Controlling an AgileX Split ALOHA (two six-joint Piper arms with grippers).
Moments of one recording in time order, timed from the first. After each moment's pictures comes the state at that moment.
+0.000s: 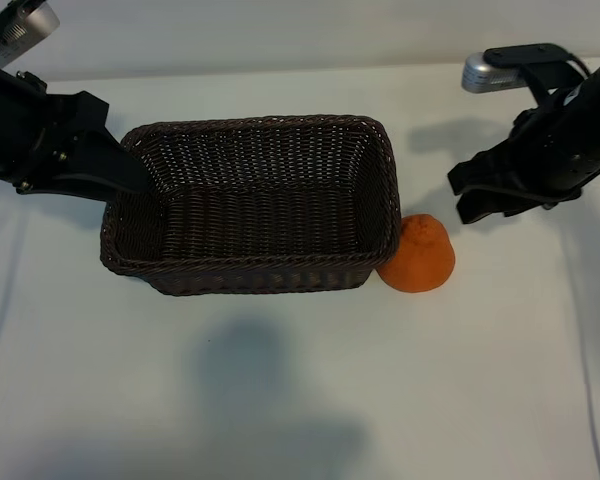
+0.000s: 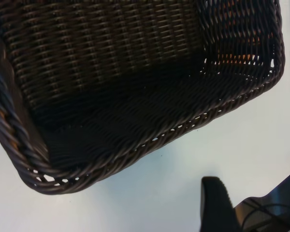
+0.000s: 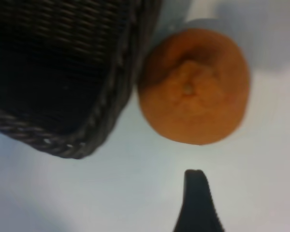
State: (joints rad) left arm 0.00 1.51 -1.18 -0.68 1.14 0.34; right arm 0.13 1.65 -1.12 0.41 0.86 -0.24
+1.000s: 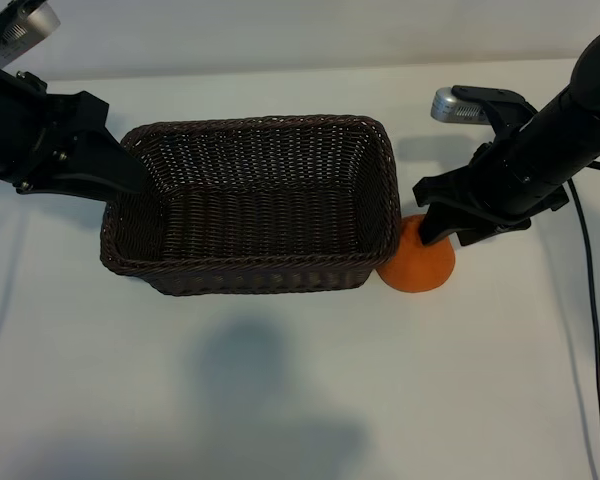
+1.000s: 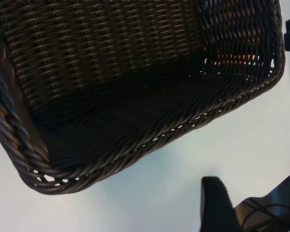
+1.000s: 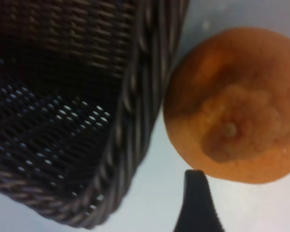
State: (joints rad) left arm 0.00 1.51 -1.18 -0.68 1.14 0.34; right arm 0.13 1.83 -1.12 0.59 0.80 -0.30
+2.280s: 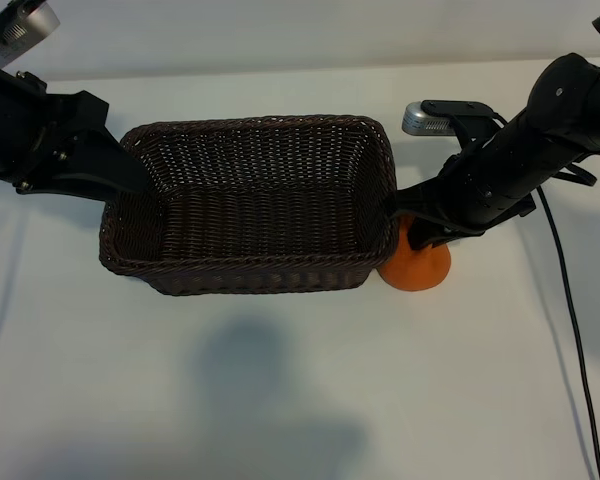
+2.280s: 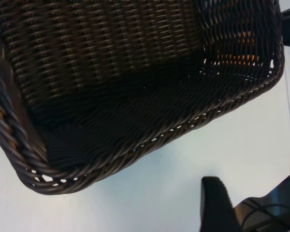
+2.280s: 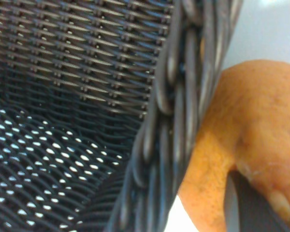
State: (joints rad) left arm 0.00 1.51 -1.18 -0.68 1.14 0.34; right arm 0.20 1.91 -1.13 0.60 0.67 -0.30
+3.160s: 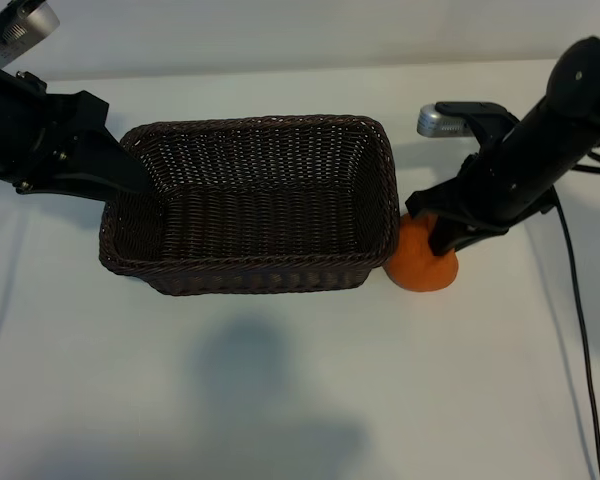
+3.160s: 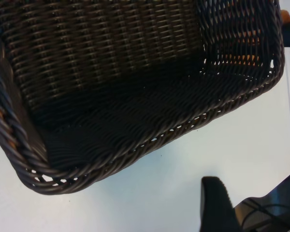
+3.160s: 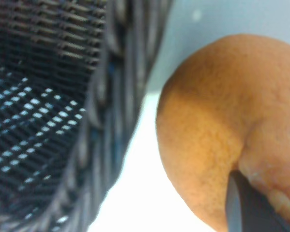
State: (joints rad) left arm 0.00 1.51 -1.18 -0.68 1.14 0.34; right arm 0.15 1.91 -1.18 0.53 0.85 -0.32
